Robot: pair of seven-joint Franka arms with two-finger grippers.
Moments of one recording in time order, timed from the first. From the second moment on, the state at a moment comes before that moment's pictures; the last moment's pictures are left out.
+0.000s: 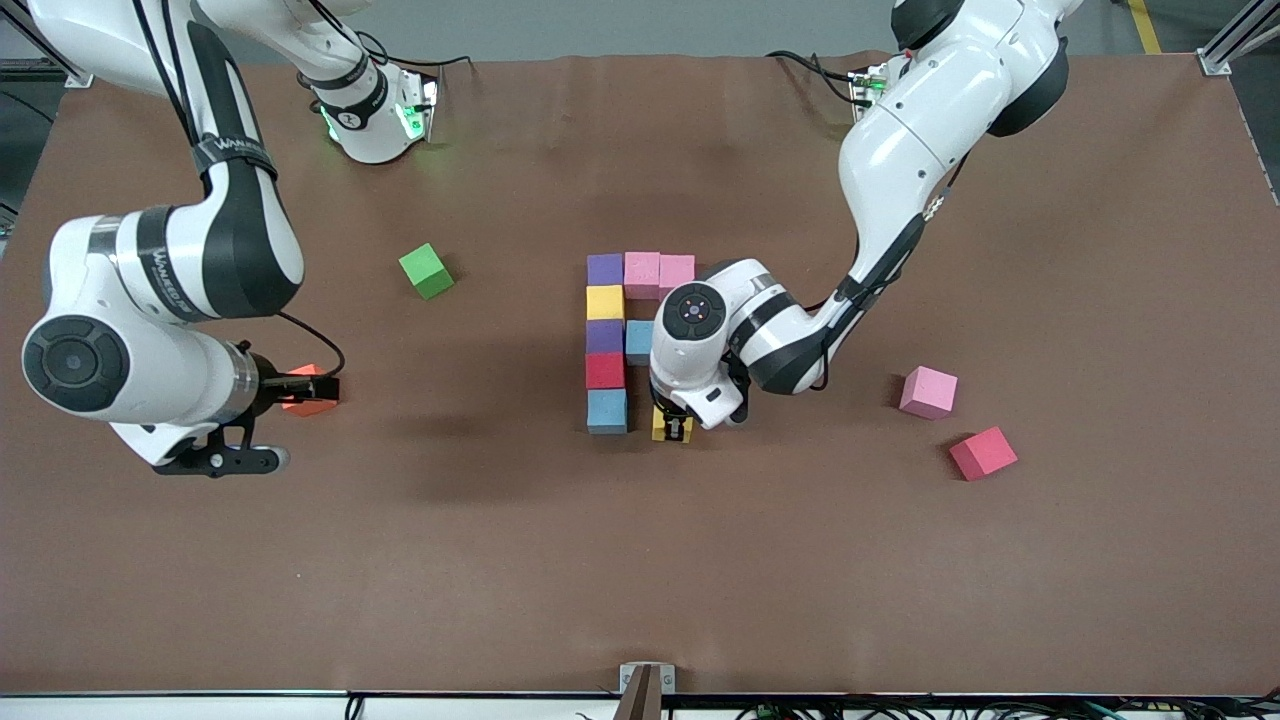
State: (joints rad) left arm -0.34 0.94 -0.50 -1.34 0.52 2.26 -2.44; right arm 0.23 0.45 -0.10 -1.37 -0.04 1.57 0.11
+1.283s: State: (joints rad) left arm -0.37 0.96 -0.50 -1.34 0.50 2.33 -2.50; right arm 0.04 0.26 -0.10 -1.45 -0.06 1.50 -0.13
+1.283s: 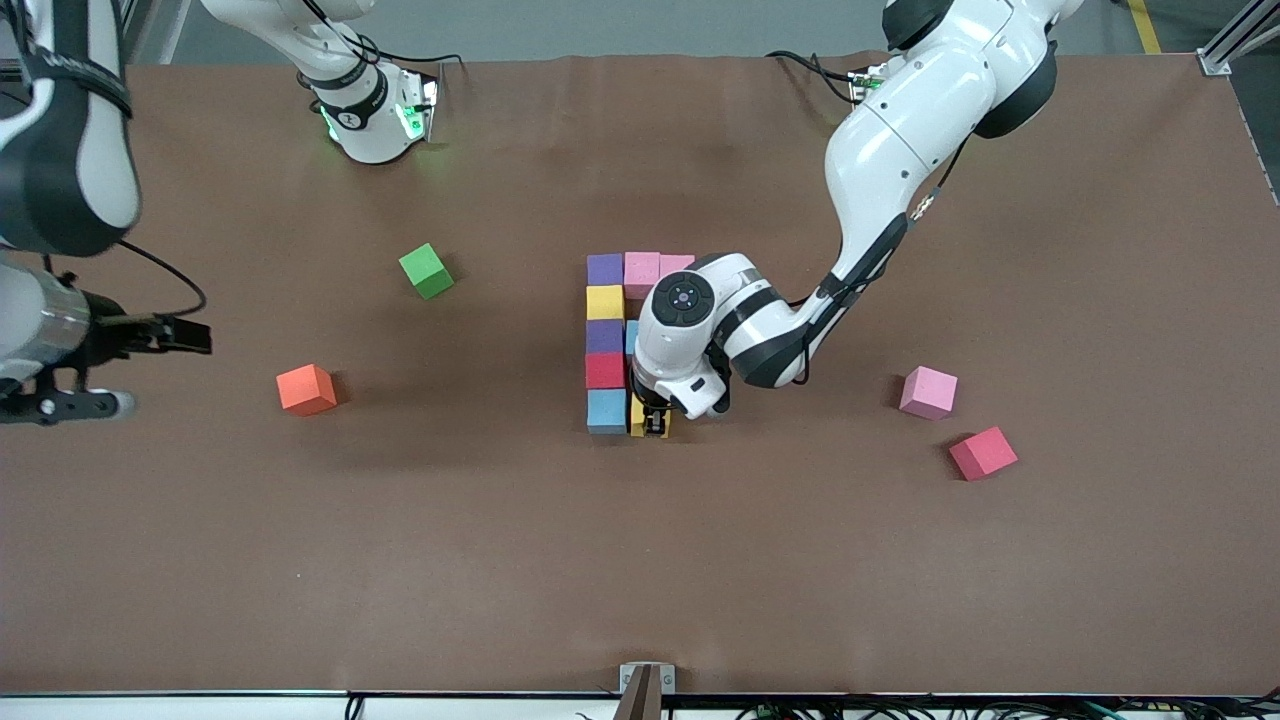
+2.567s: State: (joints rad) left arm -0.37 0.97 -0.50 -1.30 0.50 2.37 -2.51; right arm -0.01 0.21 -0.10 -1.25 -0.08 1.28 -0.20
